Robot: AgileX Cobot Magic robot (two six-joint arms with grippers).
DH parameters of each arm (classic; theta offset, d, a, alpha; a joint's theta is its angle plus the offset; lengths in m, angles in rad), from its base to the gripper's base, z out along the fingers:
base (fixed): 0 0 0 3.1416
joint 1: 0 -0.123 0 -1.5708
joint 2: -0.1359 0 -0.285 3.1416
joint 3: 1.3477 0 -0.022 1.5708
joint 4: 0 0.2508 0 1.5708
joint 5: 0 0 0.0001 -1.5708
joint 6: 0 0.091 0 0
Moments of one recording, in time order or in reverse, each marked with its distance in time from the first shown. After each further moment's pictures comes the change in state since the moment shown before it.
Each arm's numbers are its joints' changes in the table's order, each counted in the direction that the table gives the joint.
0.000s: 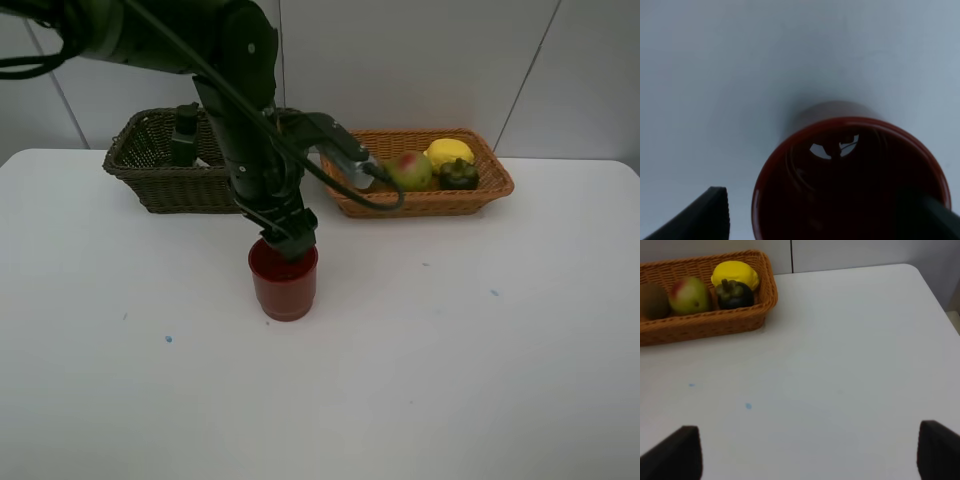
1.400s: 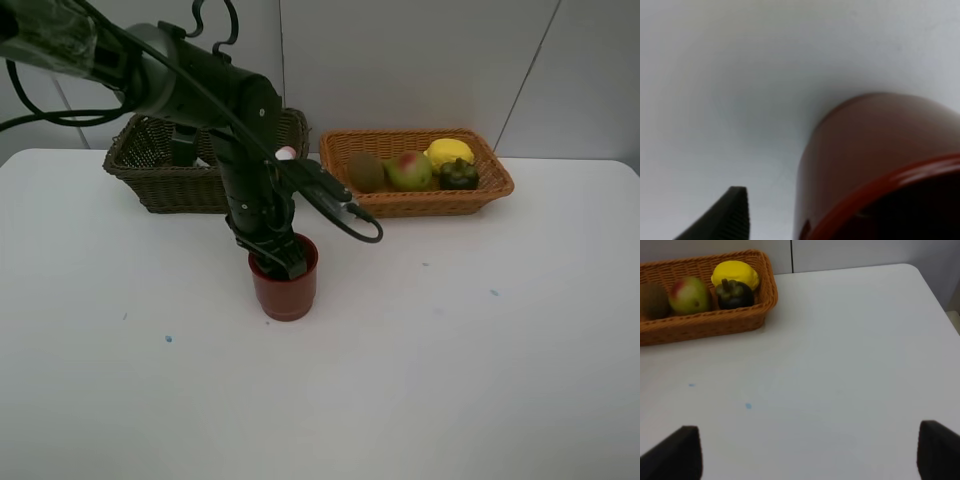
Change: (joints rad) left arm -0.046 -0.130 0.005 0.001 0.048 -0.004; right arm 0.000 0.000 0.000 0.000 0.000 0.000
